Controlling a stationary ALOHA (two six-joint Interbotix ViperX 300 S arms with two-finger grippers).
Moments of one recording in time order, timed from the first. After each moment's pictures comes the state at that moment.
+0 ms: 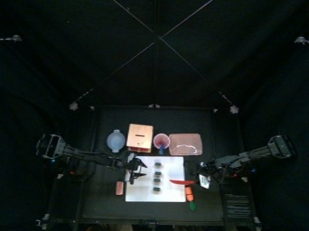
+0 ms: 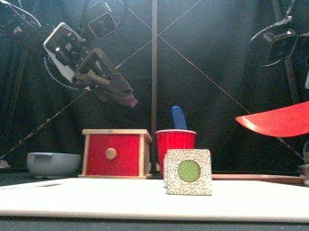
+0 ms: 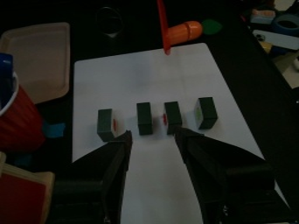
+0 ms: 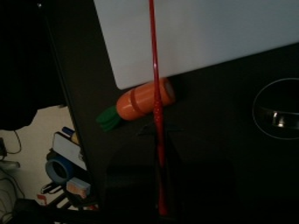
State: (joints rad) left arm -0.09 -0.15 0.87 0.06 -0.25 0.00; right arm 0.22 -0.64 1.06 0.36 0.60 0.30
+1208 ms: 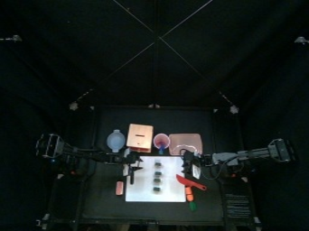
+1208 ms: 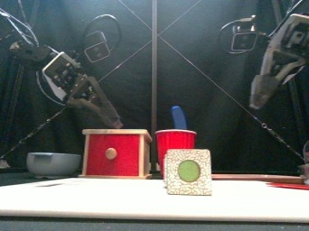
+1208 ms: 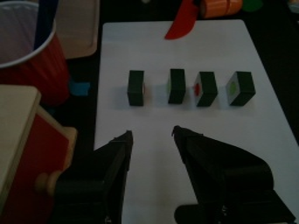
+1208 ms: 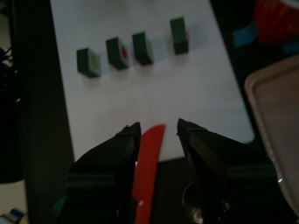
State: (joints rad) left arm 0.00 -0.16 0.97 0.01 -0.27 0.00; right arm 0.03 -0.55 0.97 0.03 0.32 0.30
